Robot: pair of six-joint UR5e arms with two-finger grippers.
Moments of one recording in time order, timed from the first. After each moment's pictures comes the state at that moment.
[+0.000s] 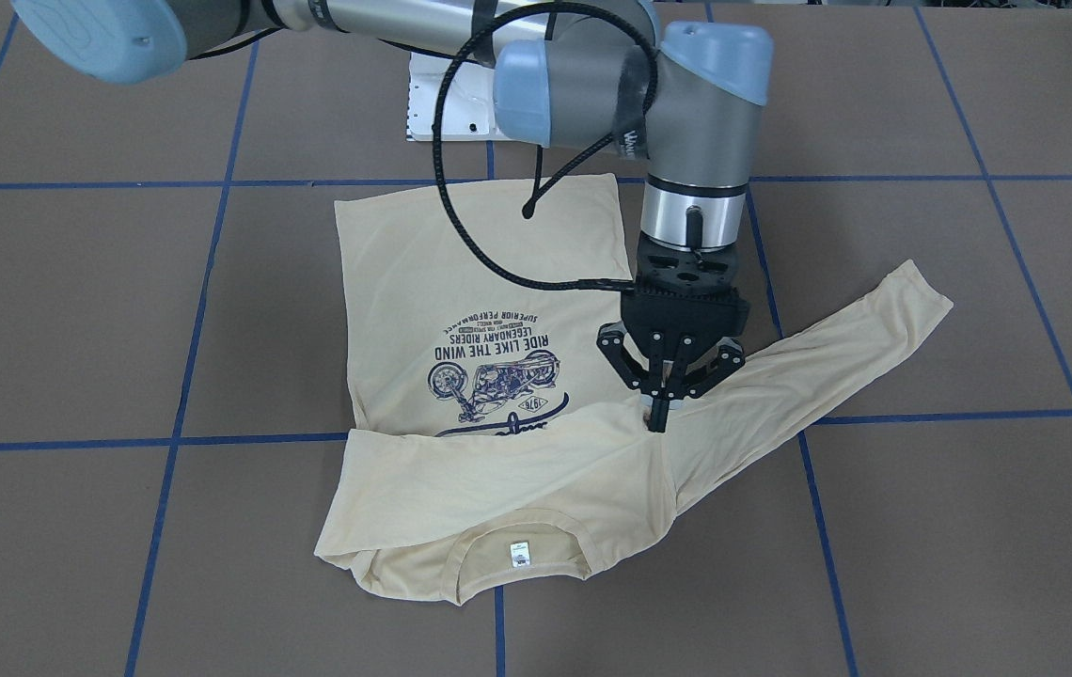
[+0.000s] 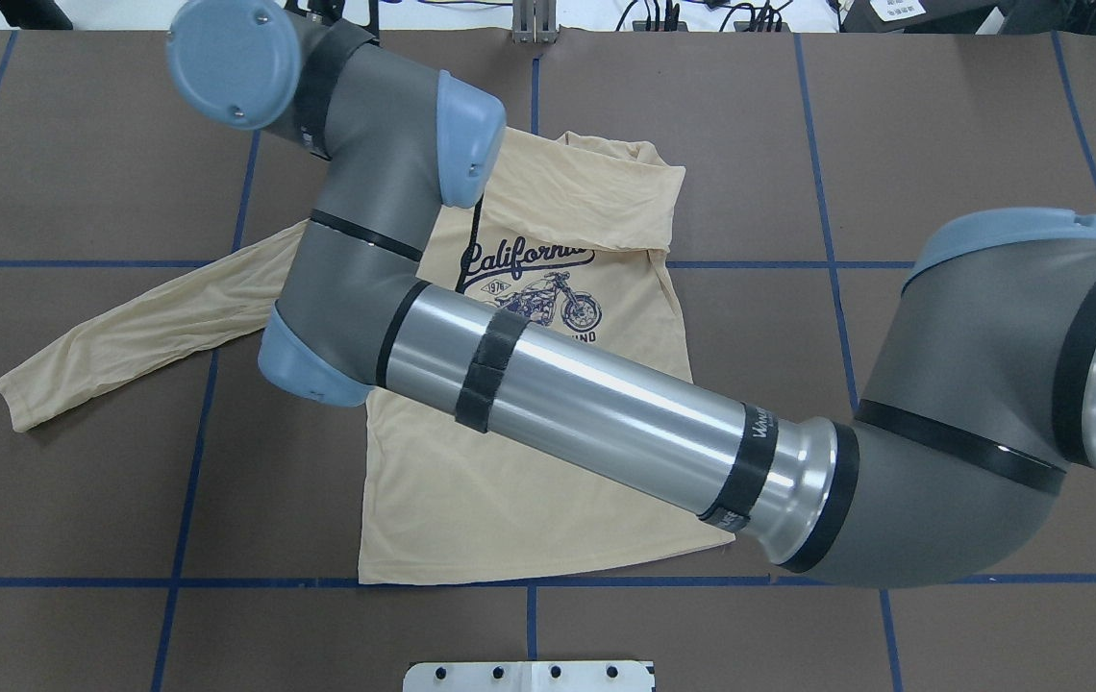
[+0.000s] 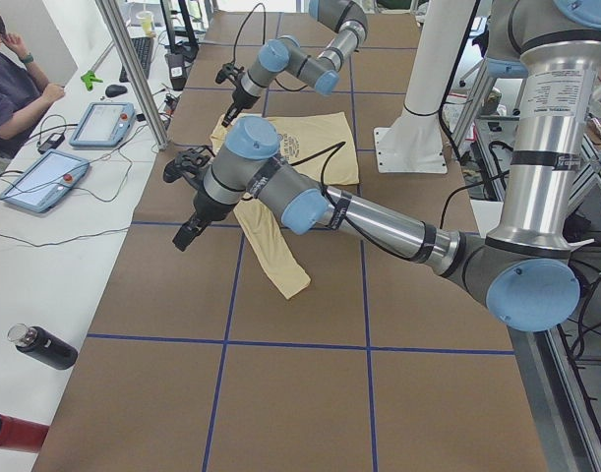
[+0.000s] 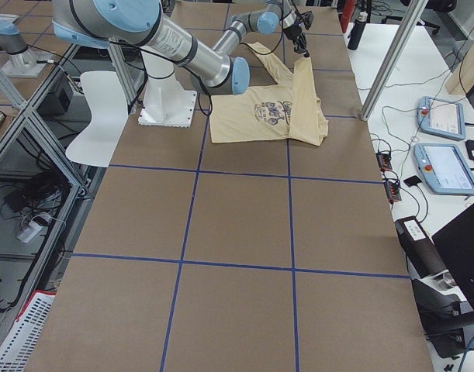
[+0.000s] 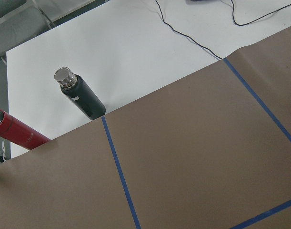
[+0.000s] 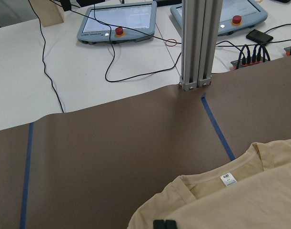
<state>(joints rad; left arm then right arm) -1.56 -1.66 -1.83 -1.96 -2.20 -0.07 0.54 -0.16 0.91 -1.44 1.32 1.46</state>
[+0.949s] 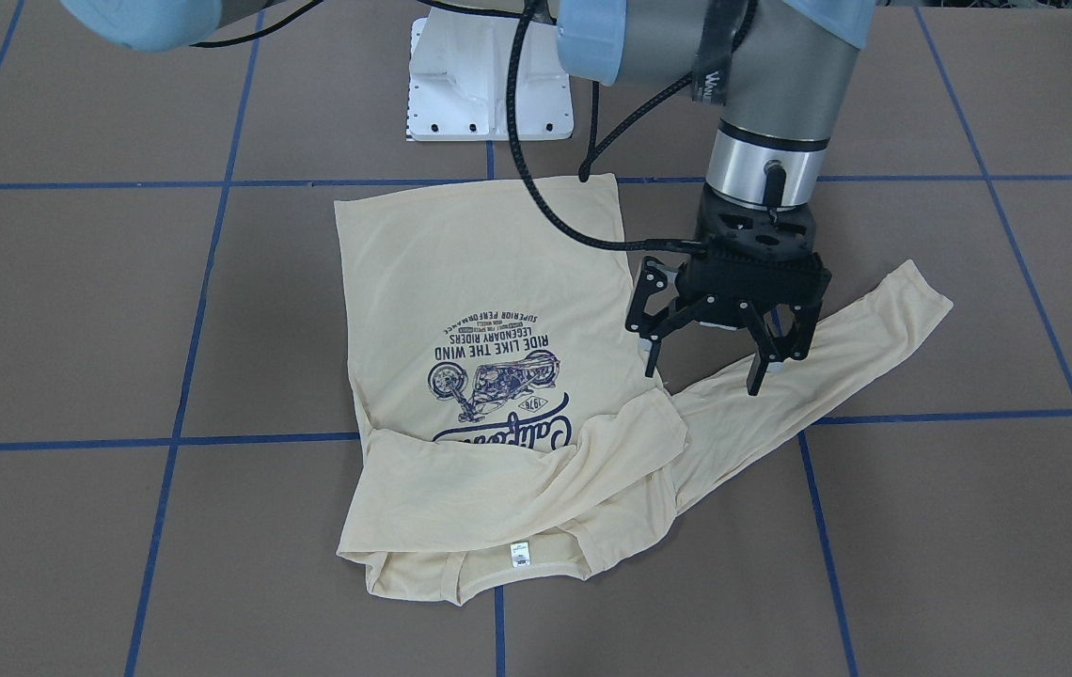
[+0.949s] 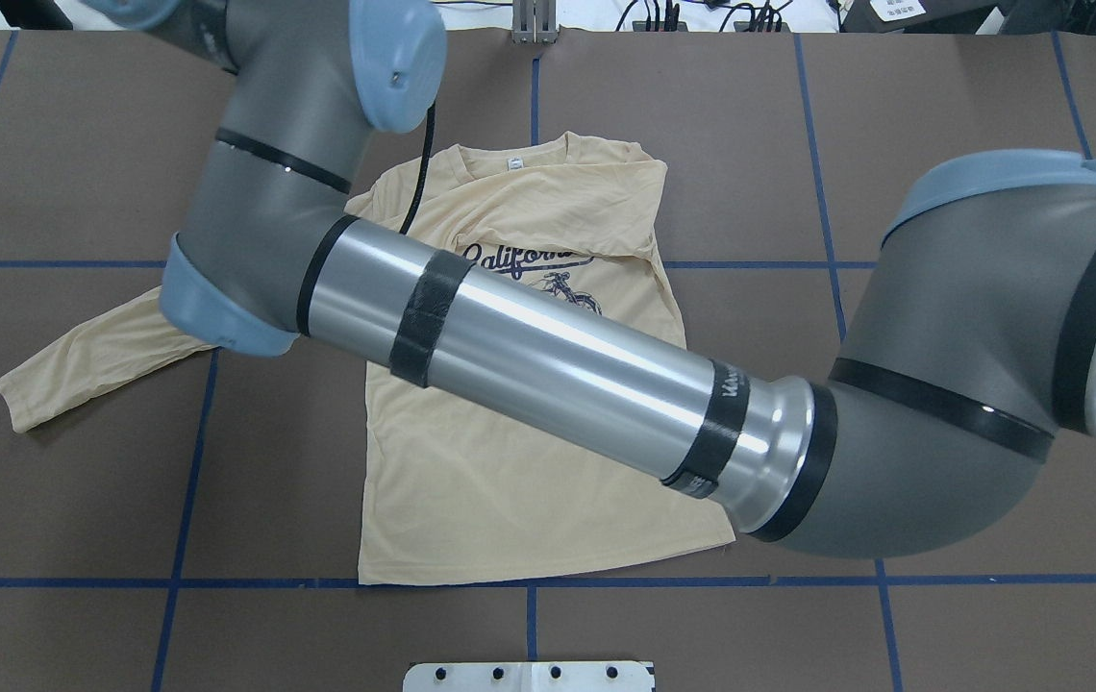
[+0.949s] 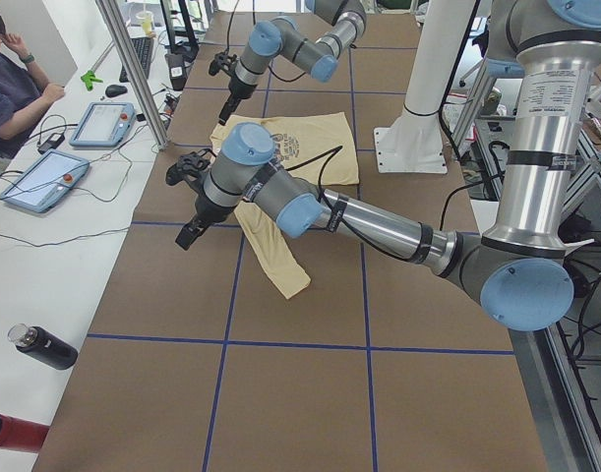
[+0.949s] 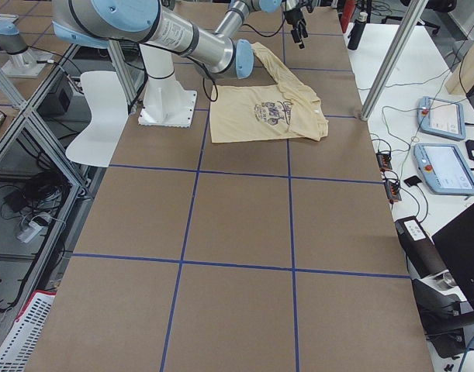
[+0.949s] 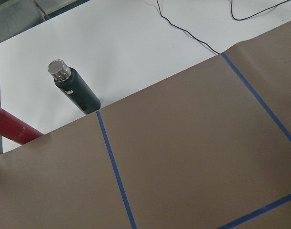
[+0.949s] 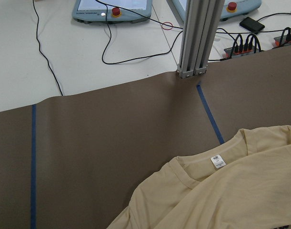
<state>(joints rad) -1.49 -1.67 -1.80 -2.02 -2.22 -0.07 0.62 -0.12 0.97 -1.62 1.52 1.38</state>
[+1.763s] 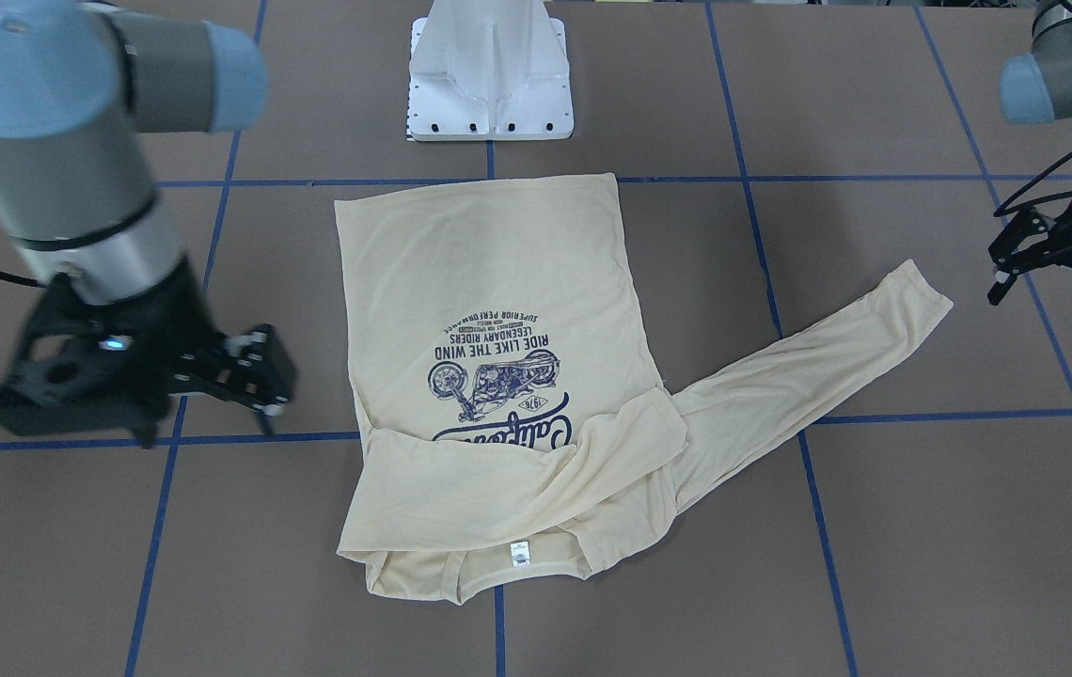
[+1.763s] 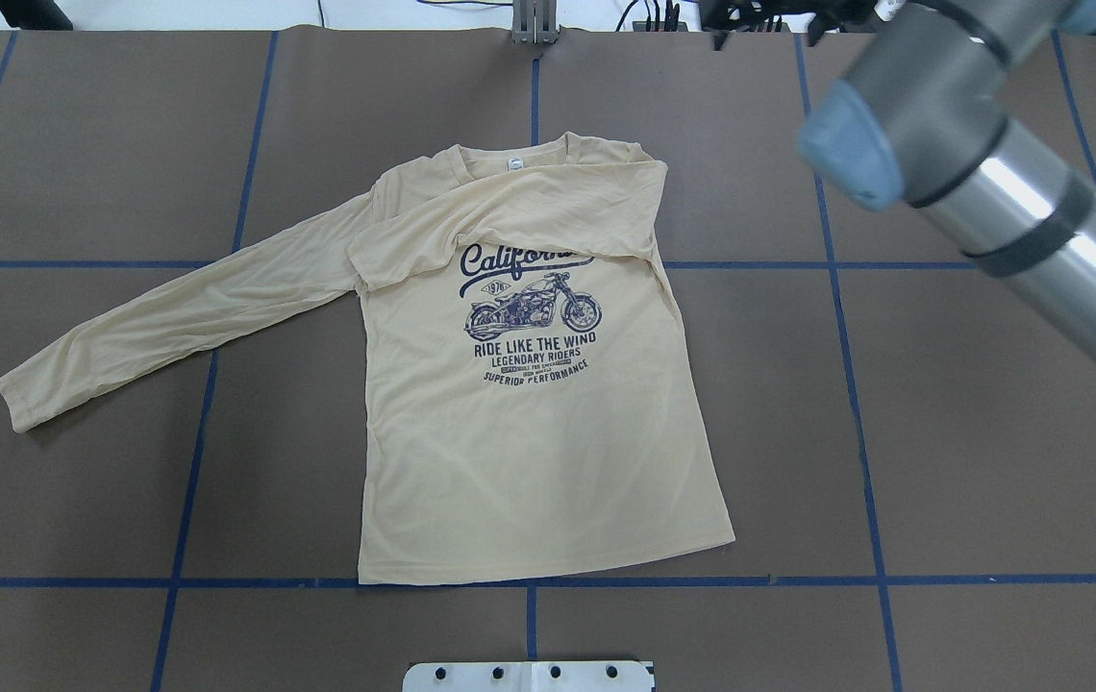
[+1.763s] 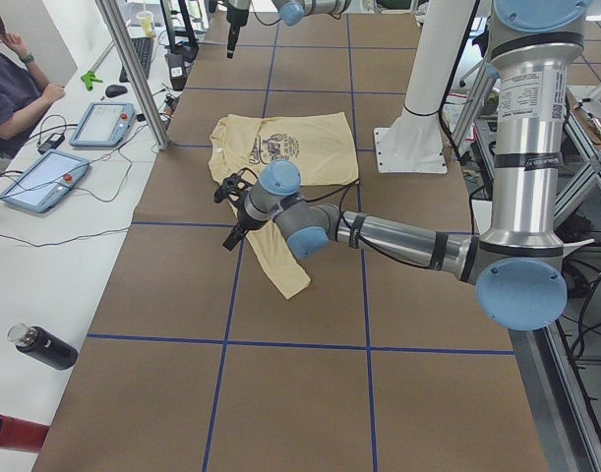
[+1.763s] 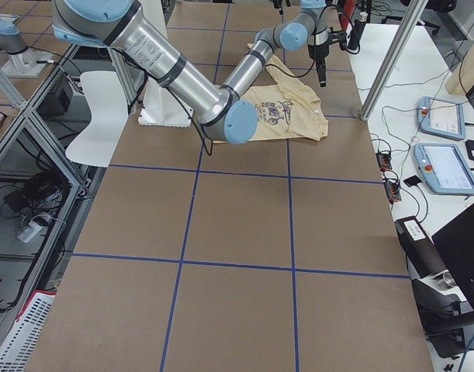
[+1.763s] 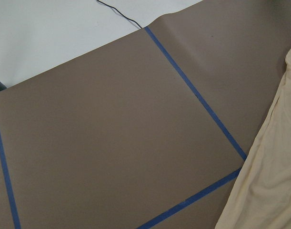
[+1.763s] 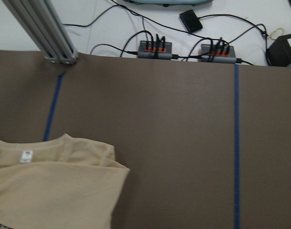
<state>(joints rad) -1.15 -1.50 -1.77 -2.42 -2.08 -0.46 1.06 -0.89 1.71 -1.65 2.03 0.71</state>
